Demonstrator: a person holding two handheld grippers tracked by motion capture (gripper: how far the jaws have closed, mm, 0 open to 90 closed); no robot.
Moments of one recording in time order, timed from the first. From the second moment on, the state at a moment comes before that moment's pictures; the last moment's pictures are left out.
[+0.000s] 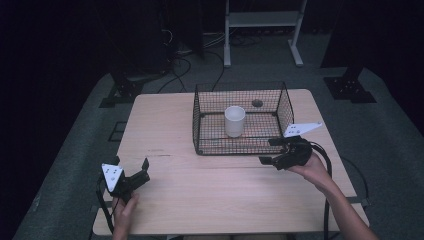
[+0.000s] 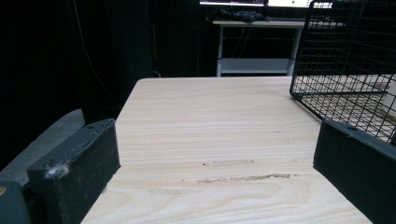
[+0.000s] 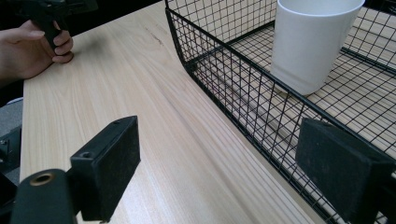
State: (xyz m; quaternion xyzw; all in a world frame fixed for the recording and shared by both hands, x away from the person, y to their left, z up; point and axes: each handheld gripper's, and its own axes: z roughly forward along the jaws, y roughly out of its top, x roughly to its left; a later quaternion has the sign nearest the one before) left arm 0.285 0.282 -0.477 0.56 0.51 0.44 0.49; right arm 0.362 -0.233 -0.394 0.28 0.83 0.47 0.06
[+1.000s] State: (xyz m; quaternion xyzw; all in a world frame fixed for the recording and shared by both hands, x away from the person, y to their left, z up) left arm 0.285 0.281 -0.477 0.56 0.51 0.44 0.49; right arm 0.330 -0.263 -0.420 0.30 0.83 0.46 0.09
